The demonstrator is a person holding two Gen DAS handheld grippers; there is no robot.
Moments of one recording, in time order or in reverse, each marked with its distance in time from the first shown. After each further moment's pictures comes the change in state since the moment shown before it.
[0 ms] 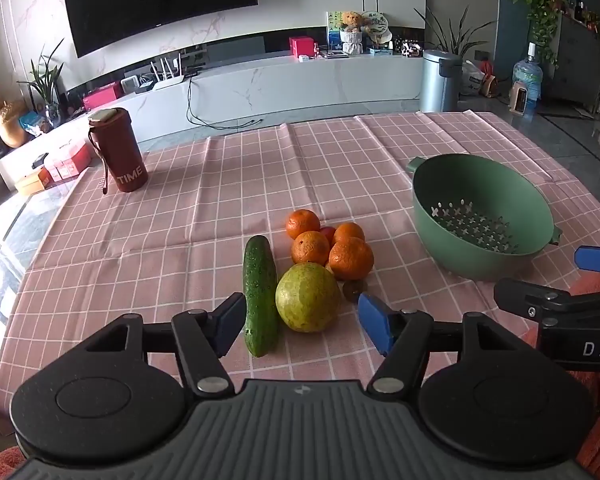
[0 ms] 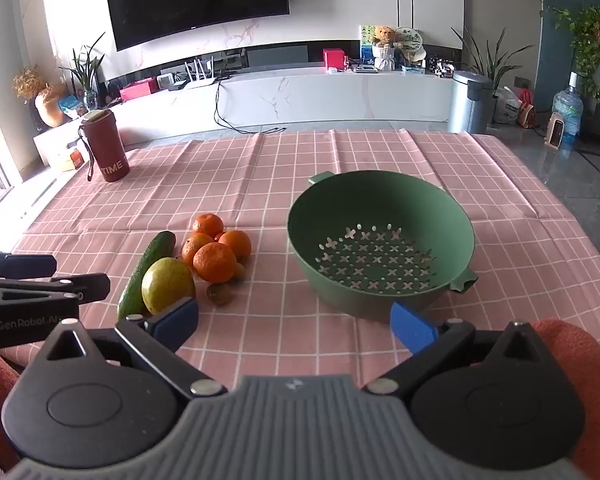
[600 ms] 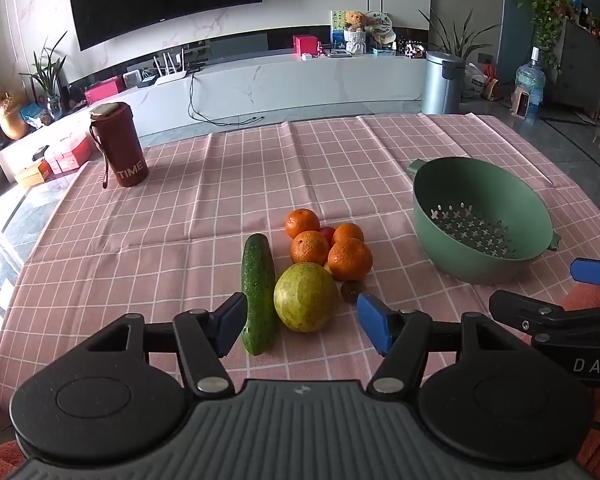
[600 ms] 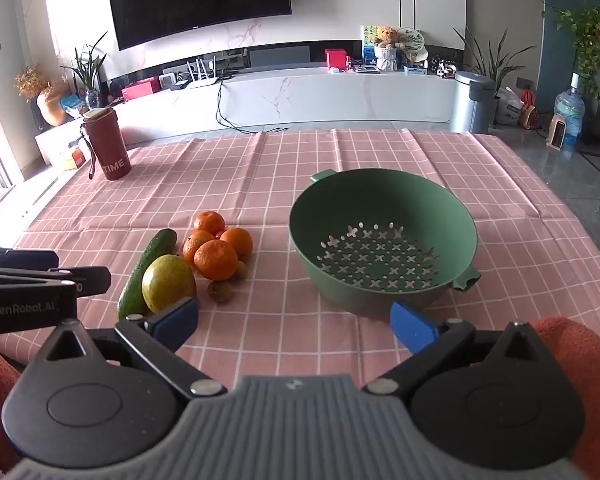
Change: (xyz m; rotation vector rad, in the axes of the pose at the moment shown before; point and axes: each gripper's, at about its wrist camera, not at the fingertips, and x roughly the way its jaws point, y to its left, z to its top) left arm -0.001 0.000 0.001 -0.035 -0.015 -0.007; right arm -0.001 -0.004 -0.004 0.005 -0.023 0.014
